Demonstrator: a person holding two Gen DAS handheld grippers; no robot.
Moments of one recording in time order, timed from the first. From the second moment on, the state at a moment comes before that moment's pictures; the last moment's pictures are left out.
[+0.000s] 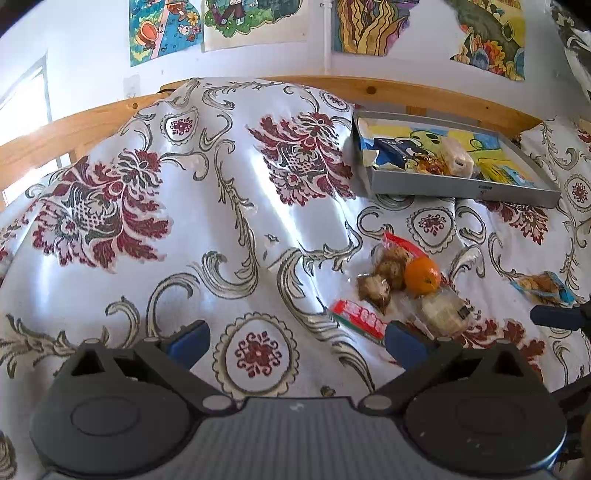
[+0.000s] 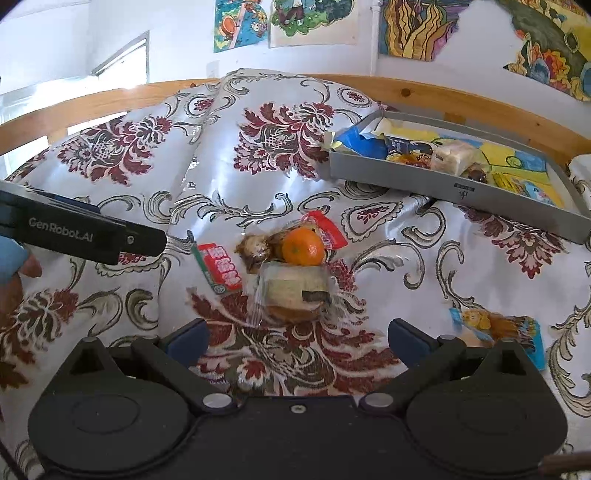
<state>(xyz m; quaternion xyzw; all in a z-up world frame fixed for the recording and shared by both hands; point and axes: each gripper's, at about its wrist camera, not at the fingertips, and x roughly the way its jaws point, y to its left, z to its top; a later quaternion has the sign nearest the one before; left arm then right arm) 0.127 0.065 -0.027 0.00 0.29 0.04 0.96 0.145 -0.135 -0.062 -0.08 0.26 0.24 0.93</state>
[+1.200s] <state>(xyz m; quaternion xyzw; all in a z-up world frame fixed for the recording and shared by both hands) 0.215 0.021 -0.037 0.03 0.31 -0.04 0.95 0.217 -0.120 -0.086 -0.05 0.29 0.26 0.92</state>
